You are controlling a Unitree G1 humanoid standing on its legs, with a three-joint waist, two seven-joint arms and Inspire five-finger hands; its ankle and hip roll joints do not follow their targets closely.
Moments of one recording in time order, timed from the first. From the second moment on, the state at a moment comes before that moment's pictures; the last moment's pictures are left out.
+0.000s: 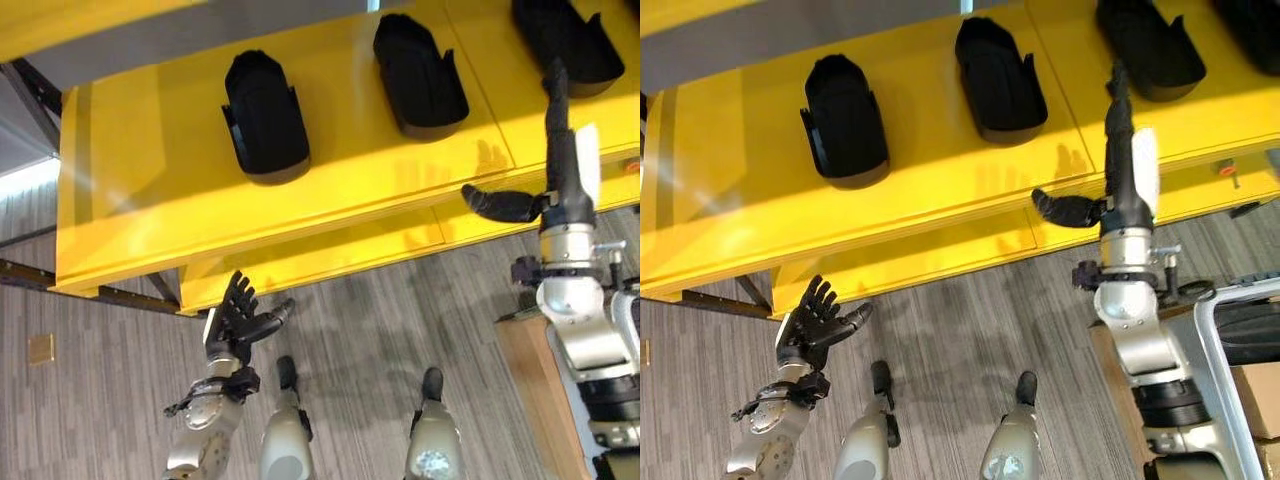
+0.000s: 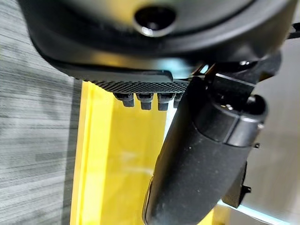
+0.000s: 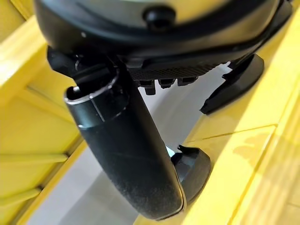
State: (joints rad) left arm 0.12 0.34 -0.14 0.10 -0.65 -0.18 0.19; right arm -0.31 -0.63 0.05 -0.06 -0.06 -0.10 -0.33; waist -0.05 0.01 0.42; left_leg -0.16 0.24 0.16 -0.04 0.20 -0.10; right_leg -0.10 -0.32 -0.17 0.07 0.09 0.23
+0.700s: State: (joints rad) left arm 0.13 0.34 -0.12 0.11 -0.34 -0.15 0.23; right arm -0.07 -0.47 0.07 0.00 -0.02 -0.11 -0.25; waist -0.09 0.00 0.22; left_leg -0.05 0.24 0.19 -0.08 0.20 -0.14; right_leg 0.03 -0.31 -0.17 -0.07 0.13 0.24
